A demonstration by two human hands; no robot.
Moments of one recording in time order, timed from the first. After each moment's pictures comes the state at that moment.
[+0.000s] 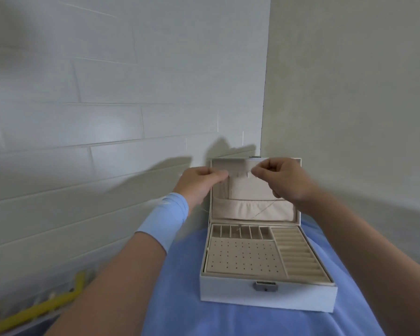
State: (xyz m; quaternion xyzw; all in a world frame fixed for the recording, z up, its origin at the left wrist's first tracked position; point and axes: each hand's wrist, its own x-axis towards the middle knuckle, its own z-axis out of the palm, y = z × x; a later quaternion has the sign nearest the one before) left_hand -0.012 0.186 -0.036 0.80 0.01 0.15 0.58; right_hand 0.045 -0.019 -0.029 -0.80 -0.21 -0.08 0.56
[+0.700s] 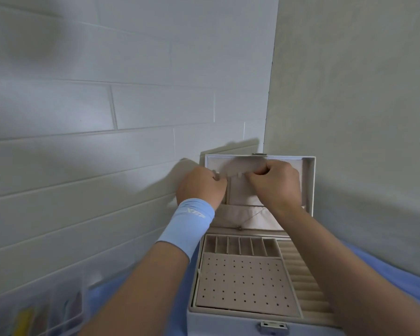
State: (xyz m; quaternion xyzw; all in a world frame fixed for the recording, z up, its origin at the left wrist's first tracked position) left_hand 0.077 0.171 -0.064 0.90 0.14 0.27 0.31; right_hand 0.119 0.026 -0.067 -0.84 -0.07 -0.26 0.46
